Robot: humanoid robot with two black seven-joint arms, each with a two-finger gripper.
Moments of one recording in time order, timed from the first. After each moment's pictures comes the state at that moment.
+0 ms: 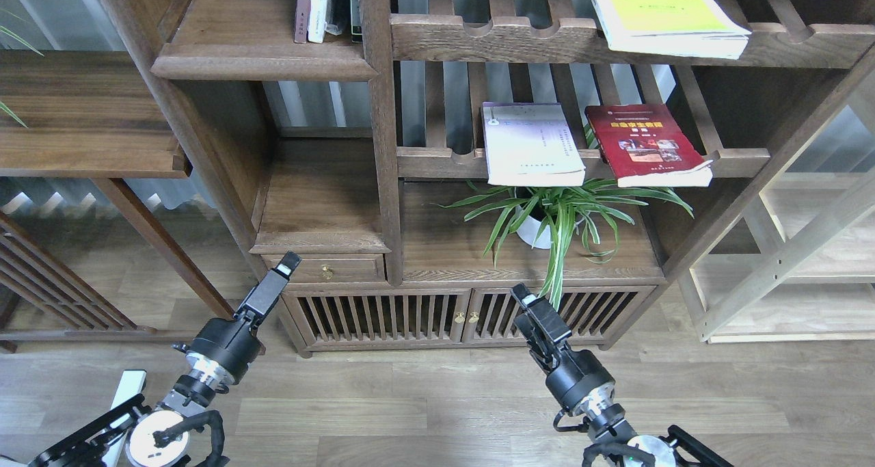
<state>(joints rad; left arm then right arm) -0.19 0.23 -0.73 -0.99 -0.09 -0.49 -0.29 -0.02 -0.10 0.93 1.00 0.17 0.56 0.08</state>
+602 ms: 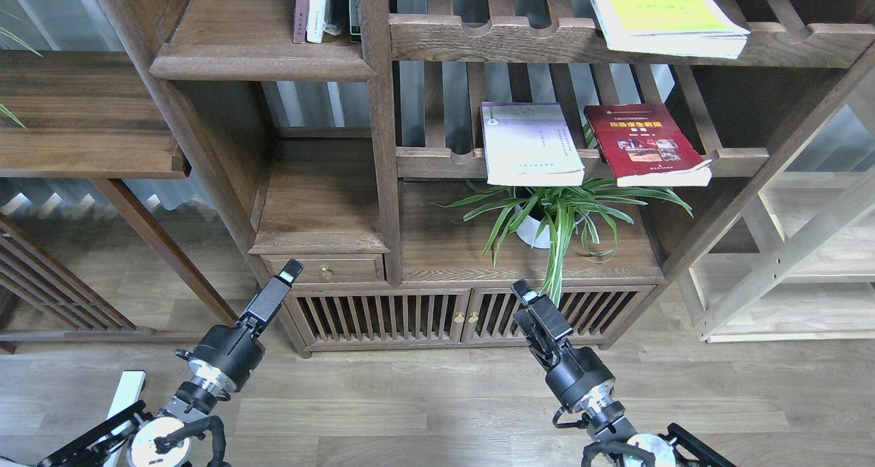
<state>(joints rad) -0.17 0.23 -0.73 -0.98 -0.09 -0.49 -0.27 -0.01 -0.10 0.93 1.00 0.17 0.58 0.09</state>
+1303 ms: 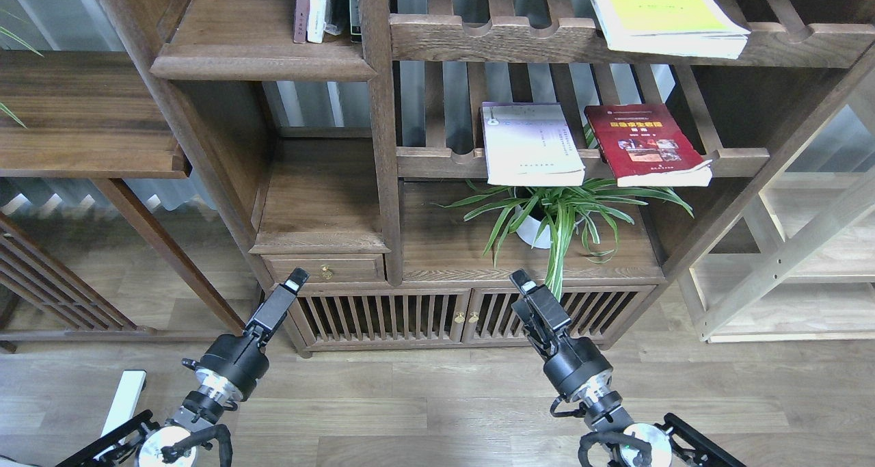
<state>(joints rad) -0.15 0.20 -0.73 -0.98 -0.09 -0.49 -0.27 0.02 -0.09 0.93 0.99 0.17 0.58 0.10</state>
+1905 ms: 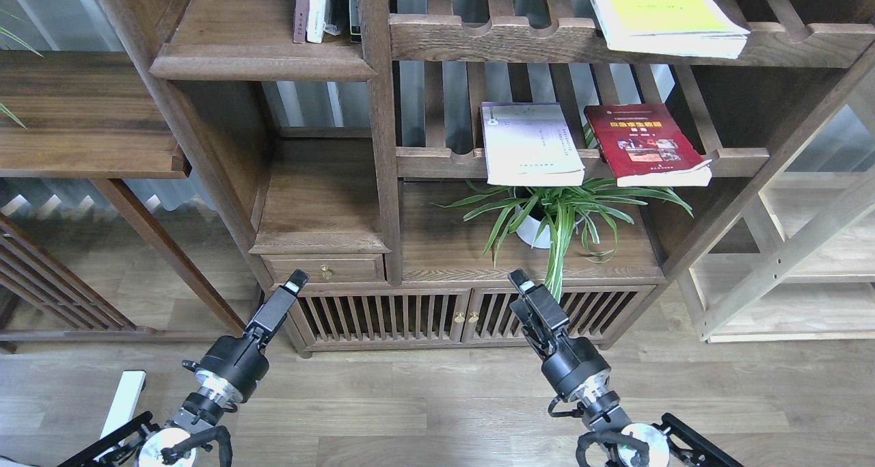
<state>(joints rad) -0.15 0.20 -0.73 -0.98 -0.09 -0.49 -0.27 0.02 -0.08 0.93 0.98 0.17 0.58 0.10</state>
